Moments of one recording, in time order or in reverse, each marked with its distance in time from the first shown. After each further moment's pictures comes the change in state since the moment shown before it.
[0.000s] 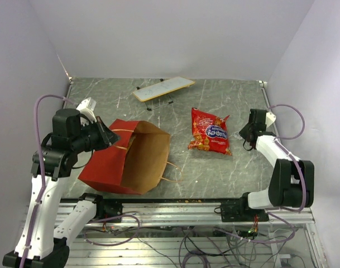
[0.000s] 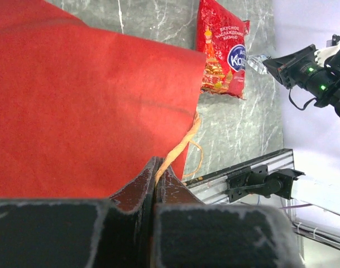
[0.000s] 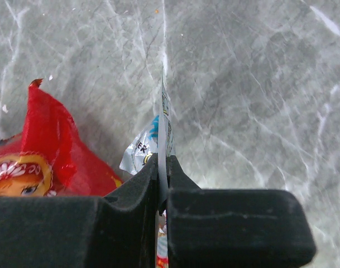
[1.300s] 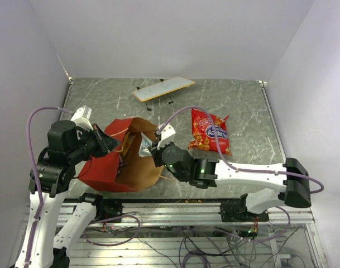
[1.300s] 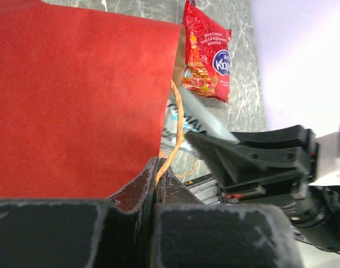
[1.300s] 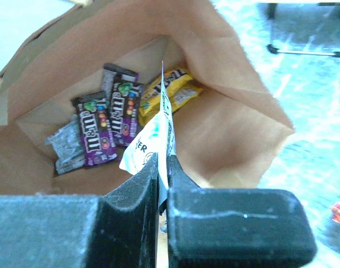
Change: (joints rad) left arm 0.000 -0.122 -0.076 0.051 0.013 -0.050; right arm 1.381 0.054 0.274 0.272 0.336 -0.277
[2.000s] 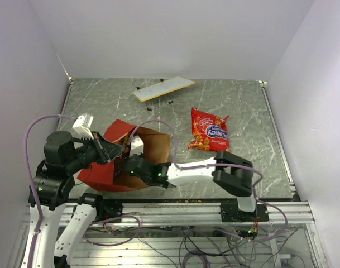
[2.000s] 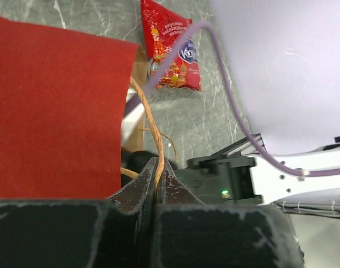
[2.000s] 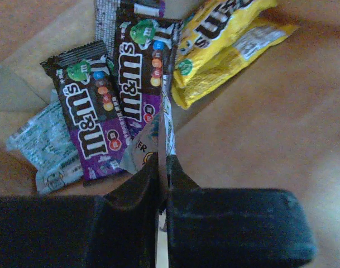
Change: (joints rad) left arm 0.001 -0.100 -0.072 0.087 0.154 0.033; right arm 0.001 0.594 0.238 0.137 -0.056 0.224
